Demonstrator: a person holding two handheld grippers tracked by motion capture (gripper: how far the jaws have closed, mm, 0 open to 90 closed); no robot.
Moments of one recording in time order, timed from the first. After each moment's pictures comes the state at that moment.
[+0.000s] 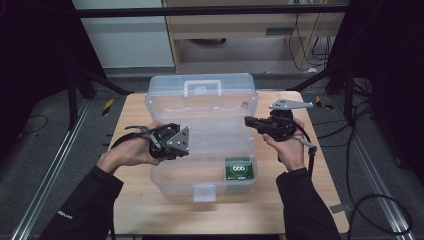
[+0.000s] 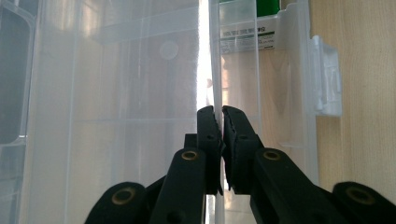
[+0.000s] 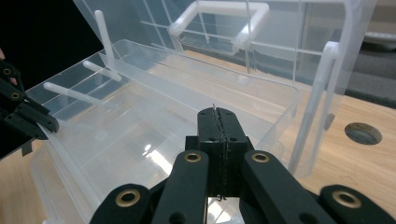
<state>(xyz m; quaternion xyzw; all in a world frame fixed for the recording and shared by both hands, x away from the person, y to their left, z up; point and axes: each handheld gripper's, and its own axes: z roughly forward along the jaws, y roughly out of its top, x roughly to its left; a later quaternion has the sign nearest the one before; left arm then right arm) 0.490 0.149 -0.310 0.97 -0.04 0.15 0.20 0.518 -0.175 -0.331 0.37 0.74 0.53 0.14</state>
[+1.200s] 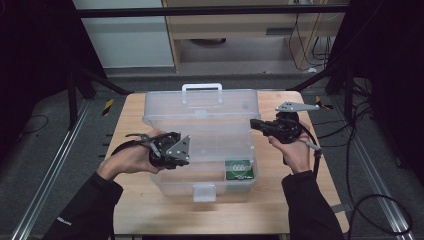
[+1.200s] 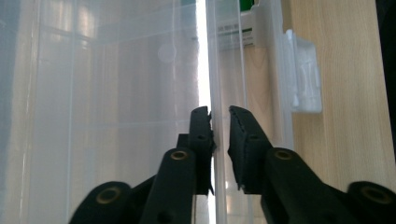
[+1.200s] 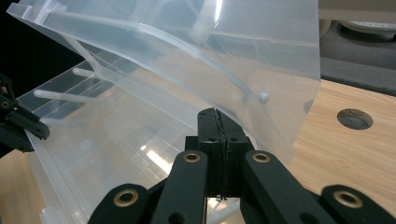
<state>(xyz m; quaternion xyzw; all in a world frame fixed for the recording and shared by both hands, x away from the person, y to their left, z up) 0.477 0.149 -0.322 0.96 -0.06 0.14 0.21 0.514 -0.189 -0.336 0.39 0.74 0.53 0.14</state>
